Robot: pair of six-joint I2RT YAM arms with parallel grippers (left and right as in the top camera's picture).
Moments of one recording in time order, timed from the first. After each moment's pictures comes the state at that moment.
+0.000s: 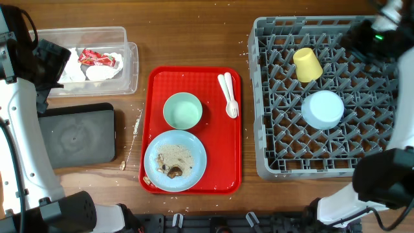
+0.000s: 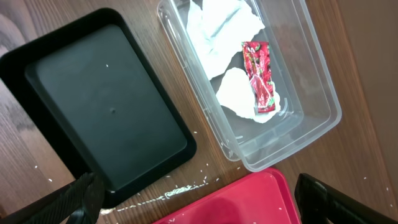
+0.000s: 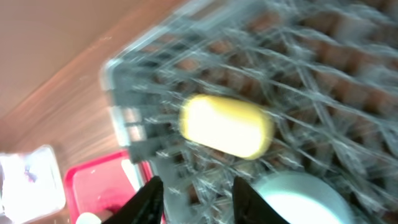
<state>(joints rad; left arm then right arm) 0.30 1.60 1.83 -1.37 -0.14 -0.86 -0.28 1.79 1.84 -1.11 -0.37 0.25</state>
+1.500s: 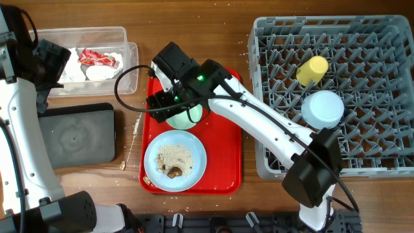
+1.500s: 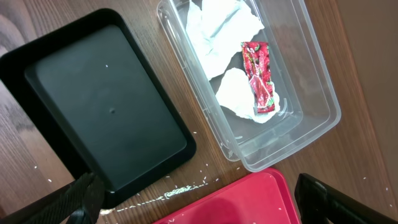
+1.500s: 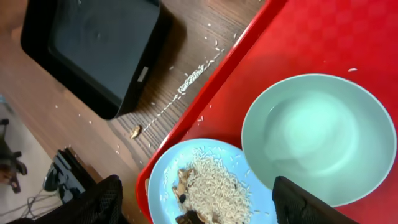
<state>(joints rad) 0.30 1.60 1.83 -1.37 -0.14 -0.86 0.83 2.00 1.85 -0.96 -0.30 0.32</state>
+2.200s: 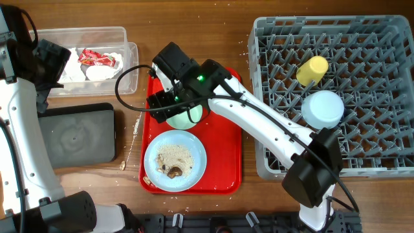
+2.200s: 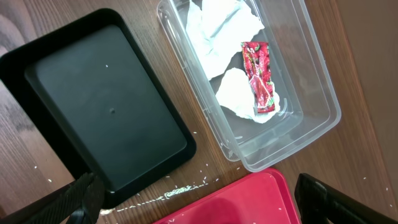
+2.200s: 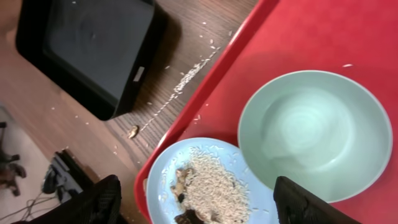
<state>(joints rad) 0.30 1.60 1.83 -1.37 -0.14 -0.86 0.83 2.00 1.85 -0.98 -0.28 0.33</state>
